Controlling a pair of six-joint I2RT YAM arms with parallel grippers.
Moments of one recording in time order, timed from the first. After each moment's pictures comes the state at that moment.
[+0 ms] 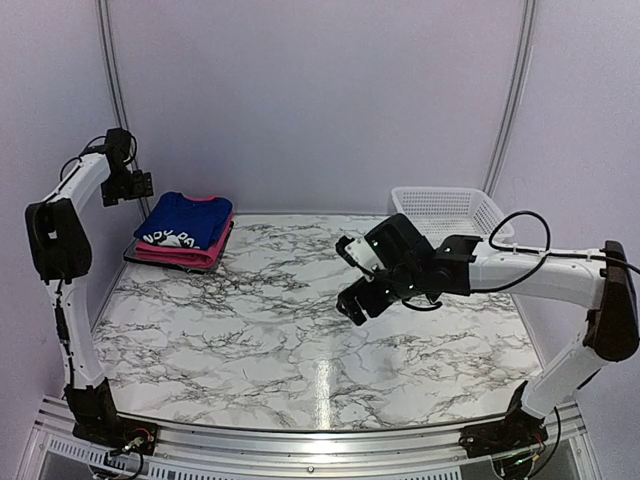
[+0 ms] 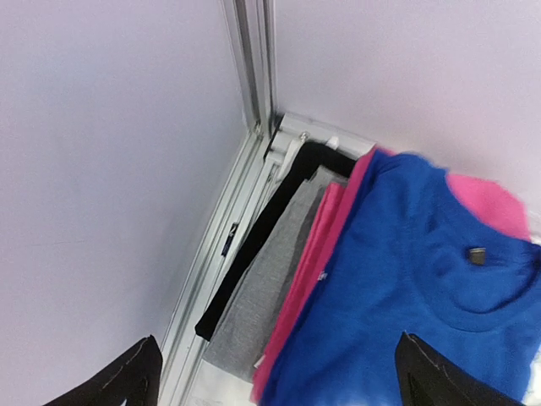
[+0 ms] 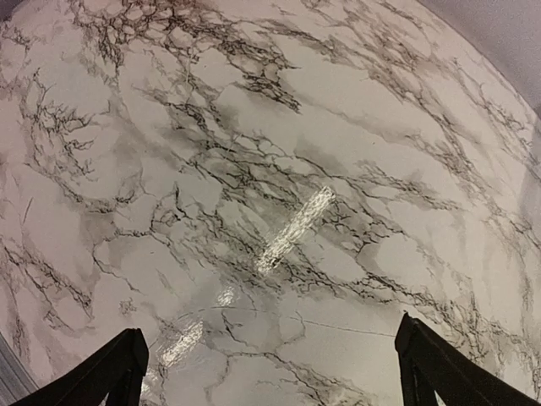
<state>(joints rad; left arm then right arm) 0.12 2.21 2.22 -0.91 -0.19 -0.17 0.92 1.53 1.15 -0.49 0.14 0.10</state>
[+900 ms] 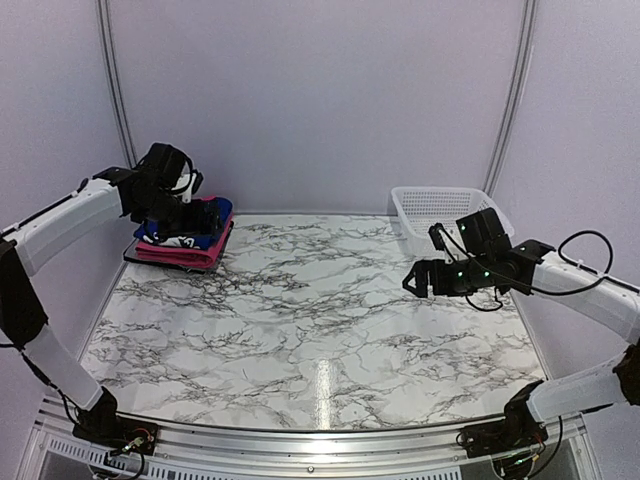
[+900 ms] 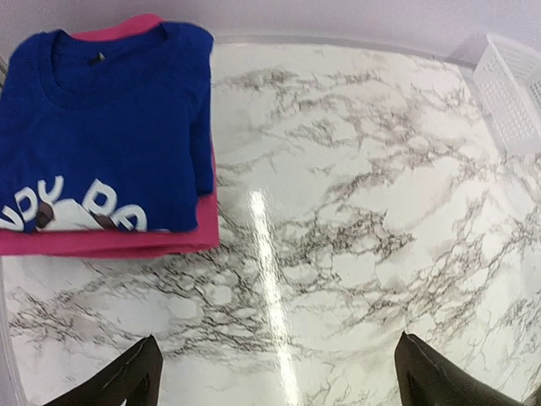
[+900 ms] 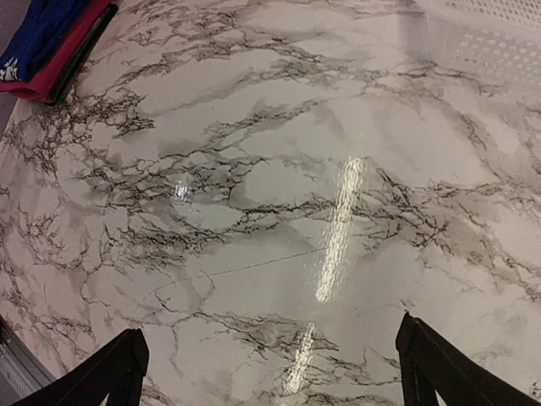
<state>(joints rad) -0.35 1.59 1.51 -0.79 0.01 -0.26 0.48 1.21 0.93 -0.52 -0.10 0.34</state>
